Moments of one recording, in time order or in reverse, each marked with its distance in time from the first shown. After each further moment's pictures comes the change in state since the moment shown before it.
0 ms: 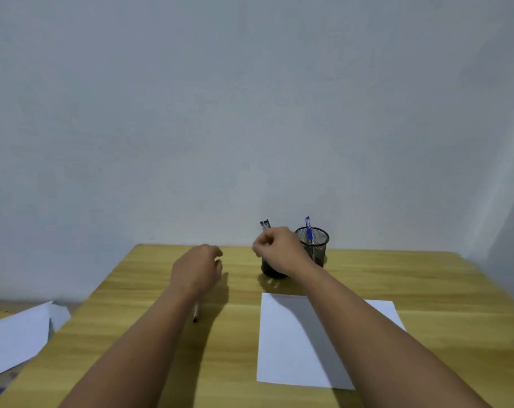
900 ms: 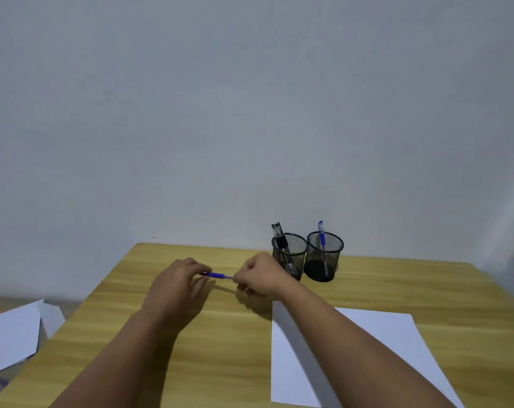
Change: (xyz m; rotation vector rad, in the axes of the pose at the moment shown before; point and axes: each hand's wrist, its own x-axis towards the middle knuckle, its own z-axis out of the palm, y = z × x) left_hand -0.003 -0.085 0.035 -0.191 0.128 0.206; right_hand 0.010 -0.007 0.068 0.151 -0.332 0.227
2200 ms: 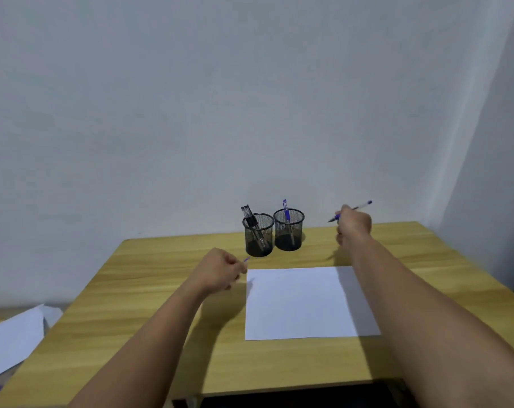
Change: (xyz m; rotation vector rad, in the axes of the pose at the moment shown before) left_hand -0.023 0.157 -0.023 -0.494 -0.462 -0.312; right_hand -0.089 0.078 -0.182 0.744 0.906 0.249
